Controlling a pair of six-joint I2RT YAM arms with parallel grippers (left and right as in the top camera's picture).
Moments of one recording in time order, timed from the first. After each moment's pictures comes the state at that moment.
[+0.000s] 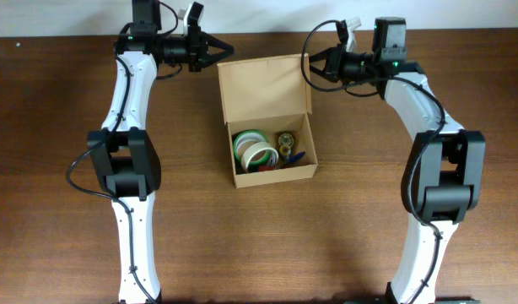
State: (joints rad) left arm -0.01 2.63 2.50 -0.79 1.35 -0.36; right arm 0.02 2.23 1.77 -0.29 -1.06 0.47
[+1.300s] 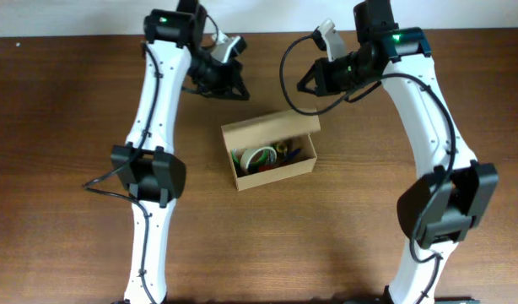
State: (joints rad) left arm -0.21 2.57 2.79 -1.68 0.68 0.09; right arm 0.16 2.06 2.04 -1.16 -0.69 -0.08
